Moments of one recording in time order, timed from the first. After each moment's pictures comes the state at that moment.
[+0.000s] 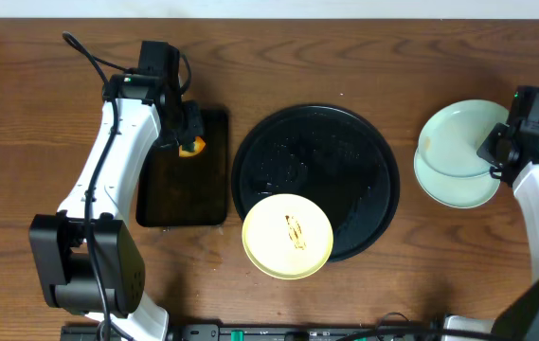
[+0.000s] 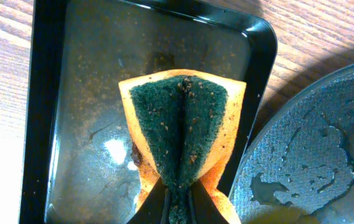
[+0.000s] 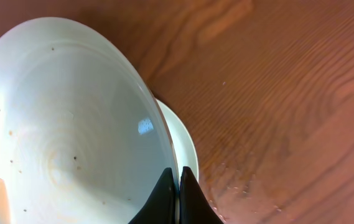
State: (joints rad) left arm -0.08 1.78 1.48 -1.02 0.05 -0.35; right arm -0.26 1.52 1.11 -0.65 0.32 0.34
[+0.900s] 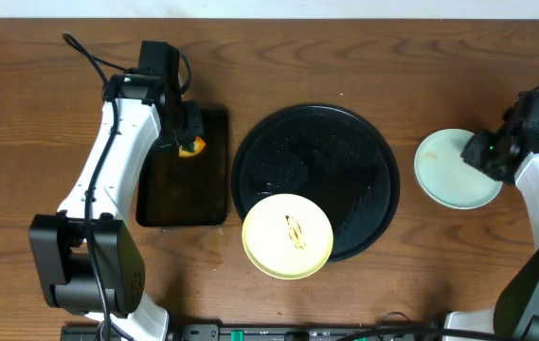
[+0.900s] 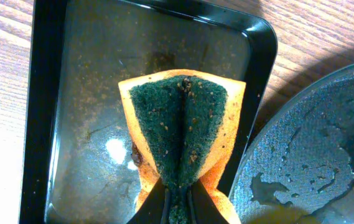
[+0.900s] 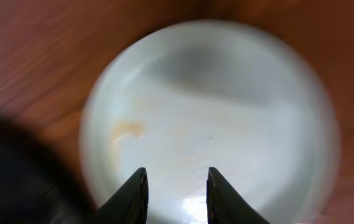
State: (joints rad) left arm -0.08 1.78 1.48 -1.02 0.05 -0.35; right arm -0.29 1.61 1.10 -0.65 -0.11 0.28
